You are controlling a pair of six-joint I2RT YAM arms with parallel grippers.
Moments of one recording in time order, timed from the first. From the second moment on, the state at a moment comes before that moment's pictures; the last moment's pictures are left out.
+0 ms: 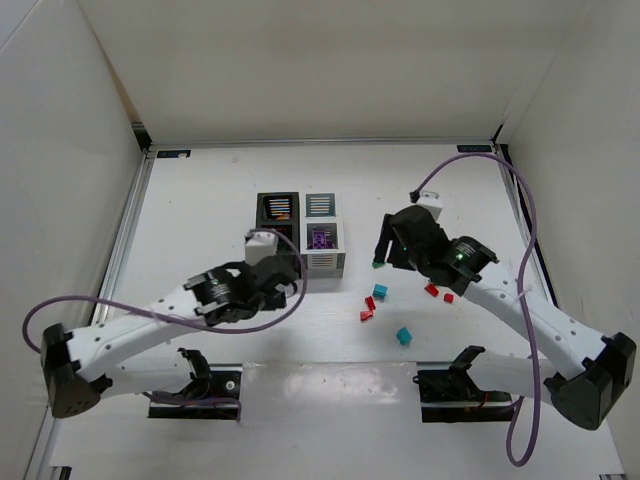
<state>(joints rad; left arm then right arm) -1.07 1.10 0.91 -0.90 -0.49 -0.93 0.78 1.12 1.06 -0.76 0.38 0.73</state>
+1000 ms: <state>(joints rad) -0.61 1.43 1.14 -0.51 -0.42 -0.51 0.65 1.11 0.97 -0.77 0.37 0.73</state>
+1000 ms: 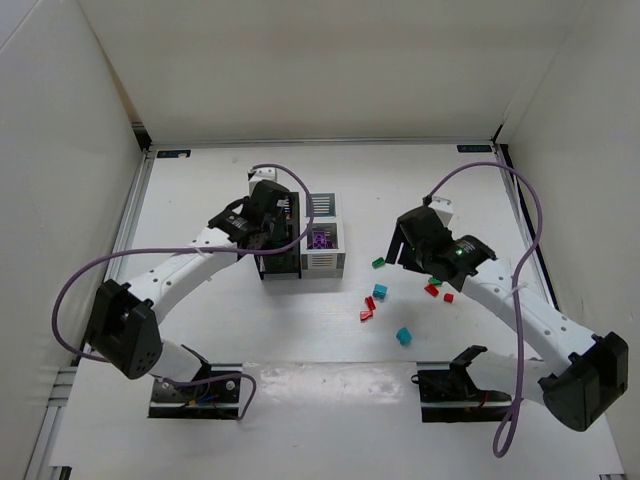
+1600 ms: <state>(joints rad) -0.62 1.28 1.14 -0.59 -0.40 -0.58 0.62 1.26 0.97 -0.75 0.34 0.72</state>
